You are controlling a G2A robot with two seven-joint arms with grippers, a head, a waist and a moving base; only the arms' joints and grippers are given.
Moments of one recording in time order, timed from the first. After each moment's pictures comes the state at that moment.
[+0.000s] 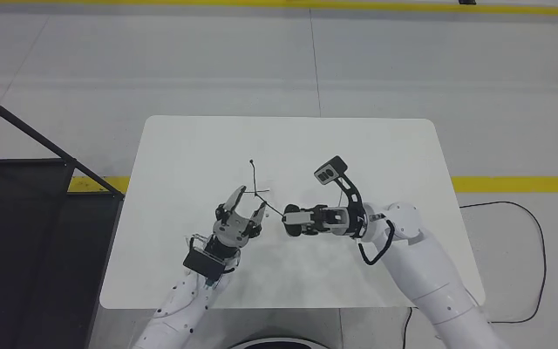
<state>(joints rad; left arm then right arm) 1.25 -1.37 -1.14 -1.31 1.65 0.09 1.31 -0.89 -1.19 0.97 -1.37 0.81 -0.32 1.28</state>
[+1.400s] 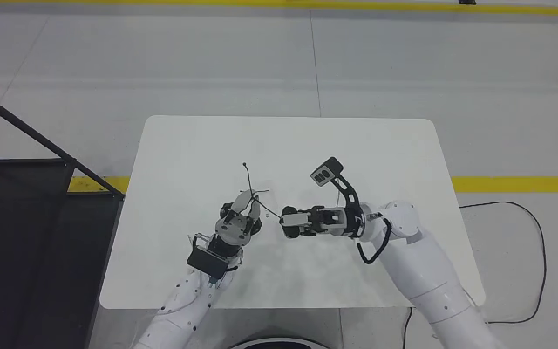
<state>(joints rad) 1.23 -1.38 -1.13 -1.28 1.63 0.11 1.32 -0.89 -1.21 0.99 -1.36 0.78 -0.27 1.30</state>
